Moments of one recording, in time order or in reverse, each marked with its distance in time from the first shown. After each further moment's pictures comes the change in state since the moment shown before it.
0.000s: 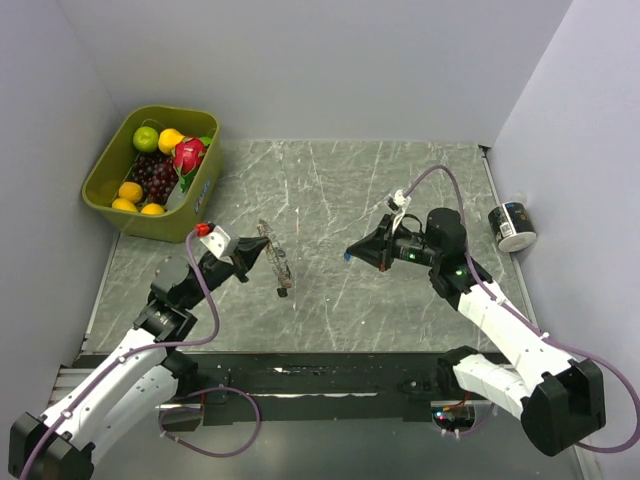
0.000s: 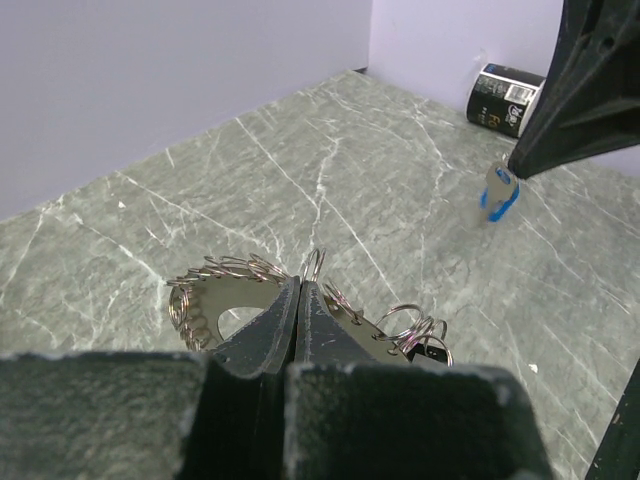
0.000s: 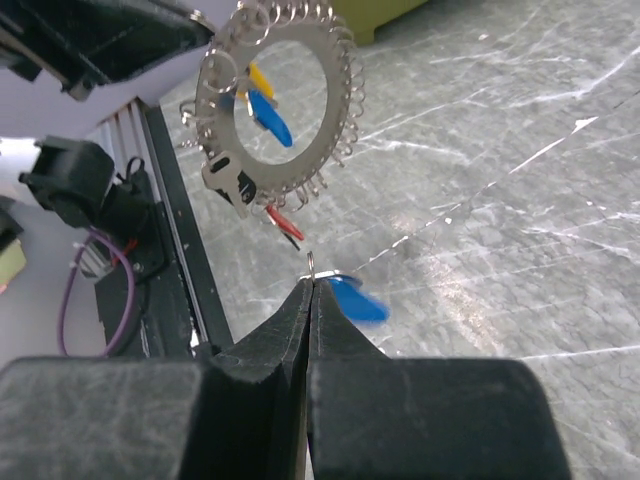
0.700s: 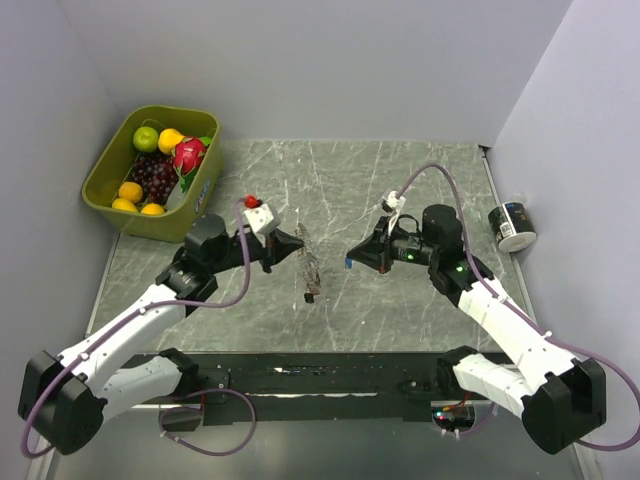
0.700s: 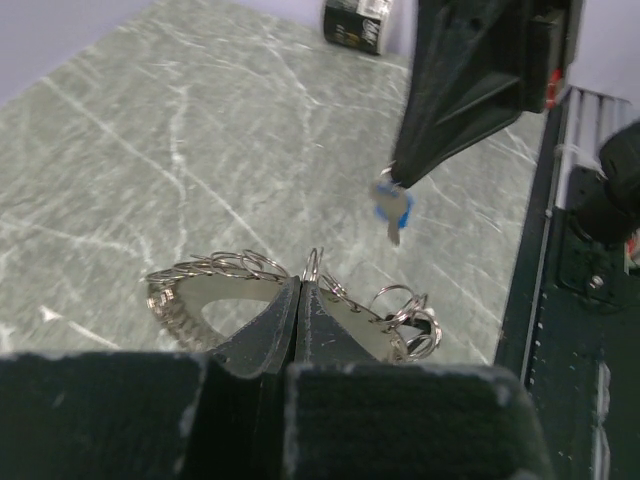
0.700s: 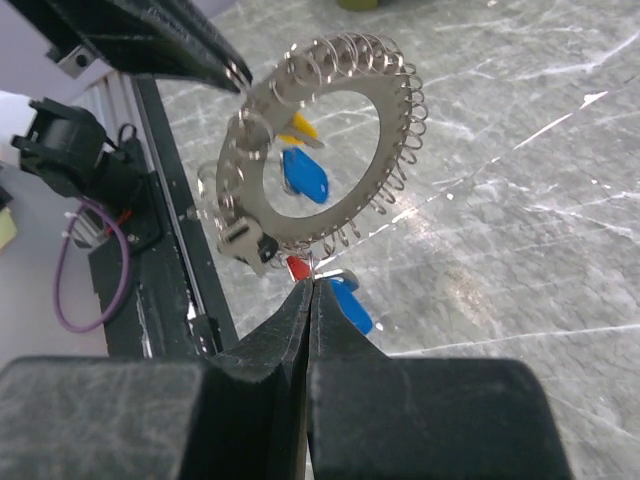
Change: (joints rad) left arm -0.065 0.338 0.275 -0.150 0.269 0.027; right arm 0.009 0.008 0.054 -0.142 -0.002 -0.085
